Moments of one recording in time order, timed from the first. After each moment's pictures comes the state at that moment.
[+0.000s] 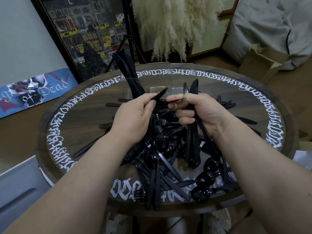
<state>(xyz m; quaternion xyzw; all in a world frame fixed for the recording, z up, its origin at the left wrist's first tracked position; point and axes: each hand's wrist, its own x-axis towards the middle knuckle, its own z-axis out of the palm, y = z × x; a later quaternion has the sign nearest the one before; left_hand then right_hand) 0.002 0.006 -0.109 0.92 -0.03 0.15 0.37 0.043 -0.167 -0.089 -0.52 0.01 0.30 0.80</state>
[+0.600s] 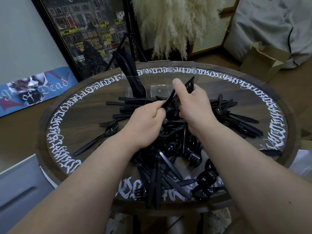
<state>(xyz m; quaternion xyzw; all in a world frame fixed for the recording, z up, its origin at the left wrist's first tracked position) -0.002 -0.015 -0.103 0.90 -0.05 0.02 0.42 0.046 -0.139 -0.106 -0.71 0.01 -0.01 0.70</state>
